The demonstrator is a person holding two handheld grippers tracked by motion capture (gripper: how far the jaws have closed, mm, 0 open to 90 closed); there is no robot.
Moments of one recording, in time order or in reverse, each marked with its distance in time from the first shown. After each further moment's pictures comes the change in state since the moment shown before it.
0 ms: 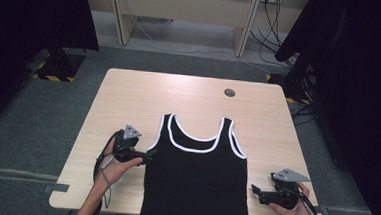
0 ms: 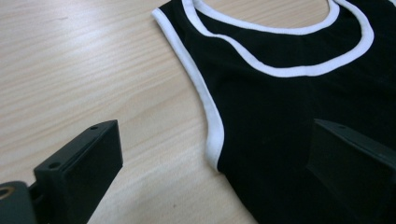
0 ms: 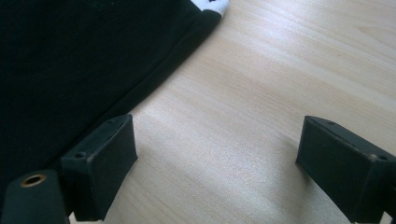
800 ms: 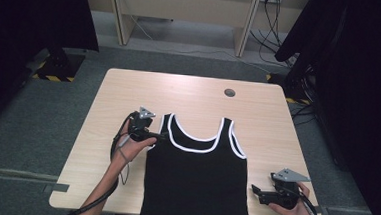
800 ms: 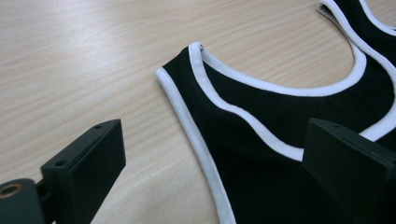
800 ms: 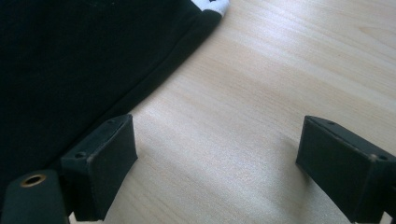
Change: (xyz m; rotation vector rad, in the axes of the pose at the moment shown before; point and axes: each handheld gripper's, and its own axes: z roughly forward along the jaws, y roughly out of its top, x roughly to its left) left arm 0.005 0.052 0.044 0.002 0.022 0.000; right arm 0.000 0.000 0.000 0.000 0.001 -0.001
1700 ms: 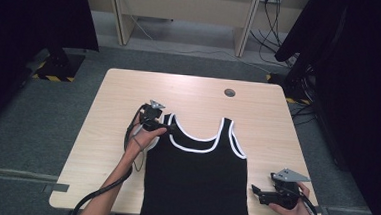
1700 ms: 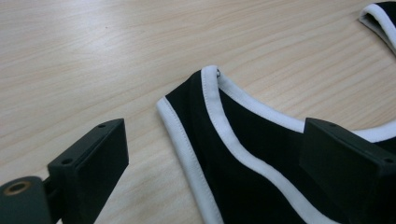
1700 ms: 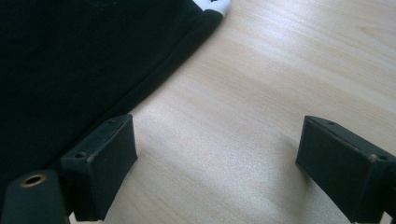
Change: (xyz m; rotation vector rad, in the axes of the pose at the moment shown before) left arm 0.003 0.022 0.049 0.036 0.028 -0.028; right arm 0.000 0.000 0.000 0.000 0.004 -0.005
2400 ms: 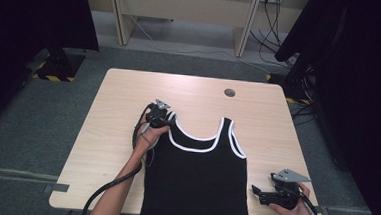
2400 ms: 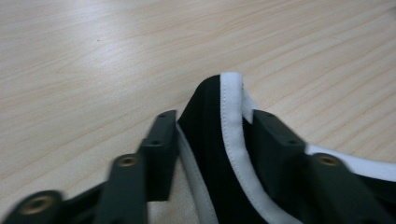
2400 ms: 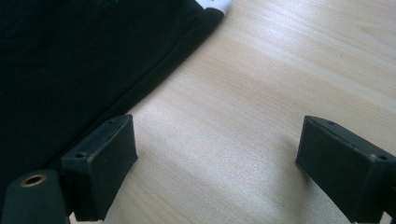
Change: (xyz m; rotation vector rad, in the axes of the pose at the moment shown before) left arm 0.001 -0.001 0.032 -0.043 0.025 0.046; right arm 0.000 -0.001 -0.001 0.000 0.005 -0.003
